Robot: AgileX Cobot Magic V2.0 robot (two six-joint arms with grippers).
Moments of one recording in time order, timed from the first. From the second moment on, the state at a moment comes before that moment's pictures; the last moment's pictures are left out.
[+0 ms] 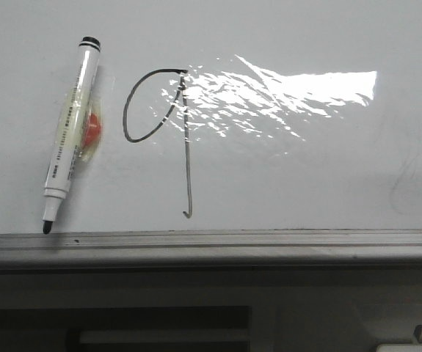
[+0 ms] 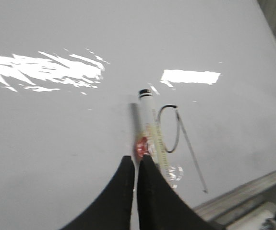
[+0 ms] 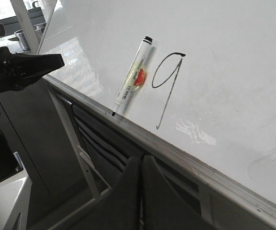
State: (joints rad) left arm -0.65 0.18 0.00 0.00 -0.17 -0.17; right arm 0.80 -0.01 -0.22 0.13 0.40 0.02
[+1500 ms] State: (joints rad) left arm -0.04 0.00 0.00 0.06 0.34 -0.12; right arm 0.80 -0.01 -0.22 0.13 0.40 0.01
